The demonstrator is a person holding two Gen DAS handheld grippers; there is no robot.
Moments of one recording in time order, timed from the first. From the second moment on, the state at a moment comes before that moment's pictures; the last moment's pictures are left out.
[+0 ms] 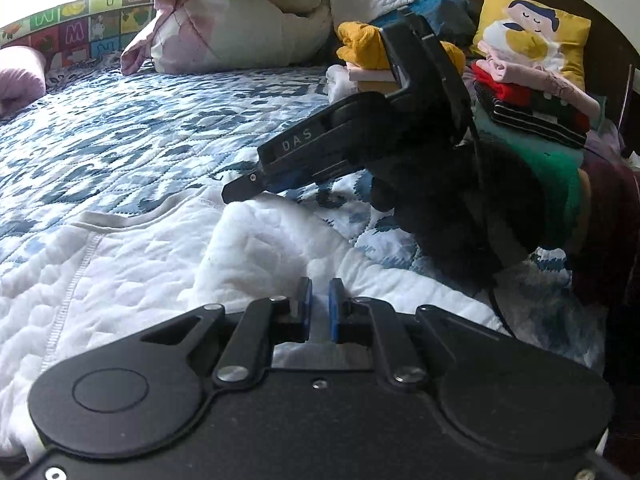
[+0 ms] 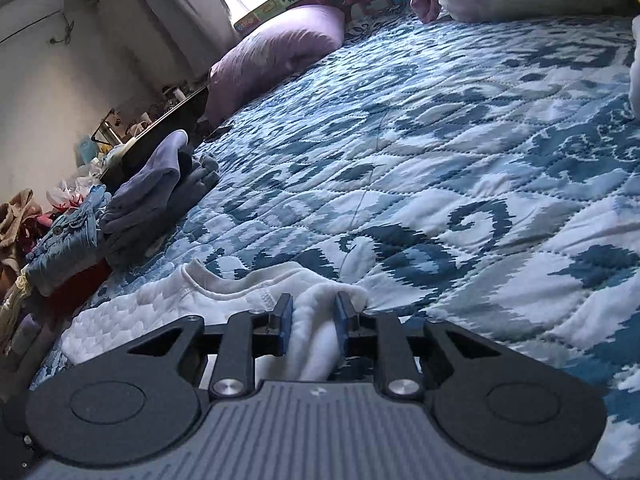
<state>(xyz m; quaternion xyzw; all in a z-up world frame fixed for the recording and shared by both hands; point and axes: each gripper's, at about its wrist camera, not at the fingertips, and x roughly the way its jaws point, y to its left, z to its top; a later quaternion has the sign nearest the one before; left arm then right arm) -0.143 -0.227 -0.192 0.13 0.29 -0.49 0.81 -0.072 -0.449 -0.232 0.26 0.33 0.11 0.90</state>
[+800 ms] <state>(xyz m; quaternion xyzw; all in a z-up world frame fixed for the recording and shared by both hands) -0.145 -0.220 -0.187 0.11 0.29 -0.49 0.81 -0.088 -0.454 -0.224 0.25 0.30 0.07 0.92</state>
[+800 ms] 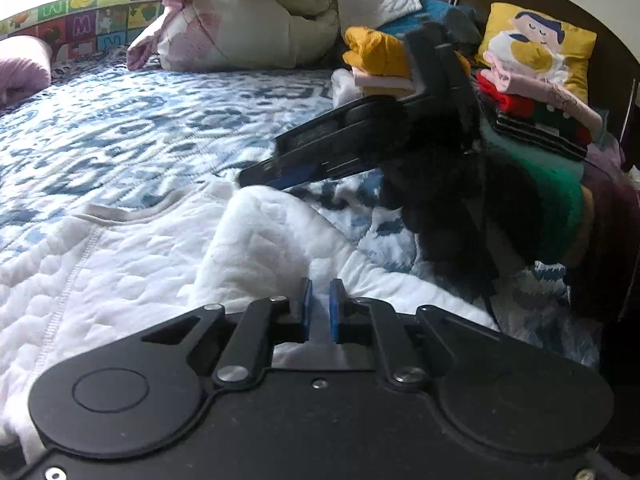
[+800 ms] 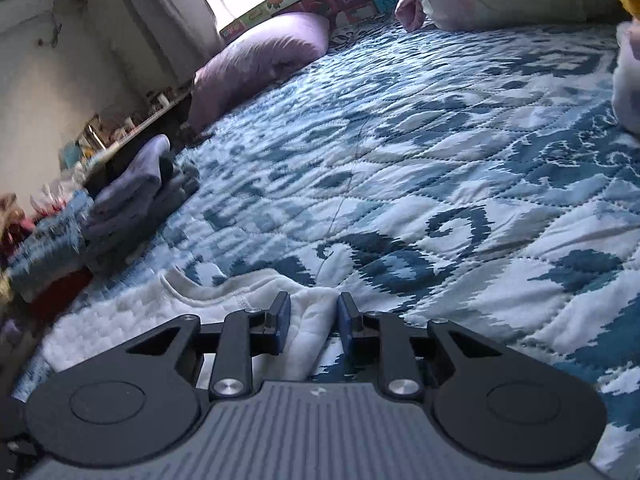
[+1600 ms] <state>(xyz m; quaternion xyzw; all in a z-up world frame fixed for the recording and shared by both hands) -0.217 -0.166 -0.161 0.08 0.26 -0.47 0.84 -0.169 -0.434 -0.196 0.25 0.29 0.09 0.92</state>
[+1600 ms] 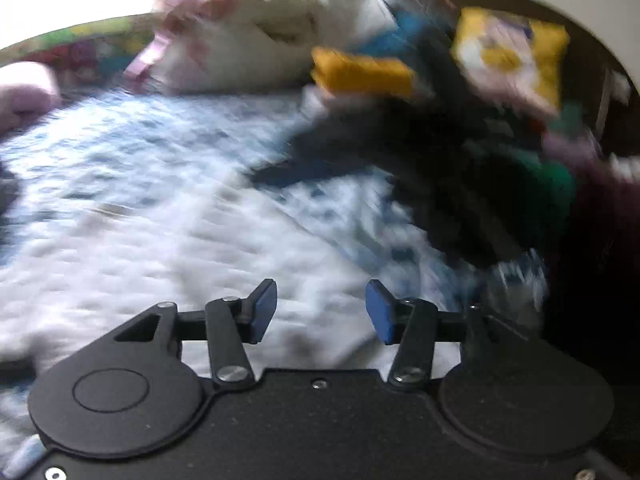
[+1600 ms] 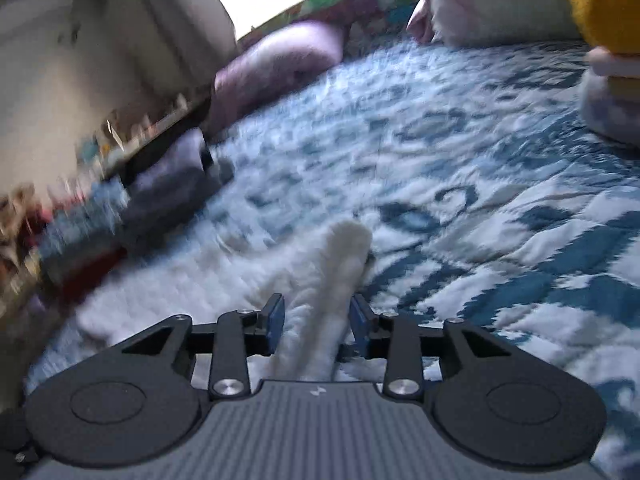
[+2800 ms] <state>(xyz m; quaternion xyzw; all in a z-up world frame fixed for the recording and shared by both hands) -0.116 -0.077 -0.121 -0.20 0.18 -0.28 0.92 -0.174 -0.437 -0.211 0.45 0.22 0.21 0.84</state>
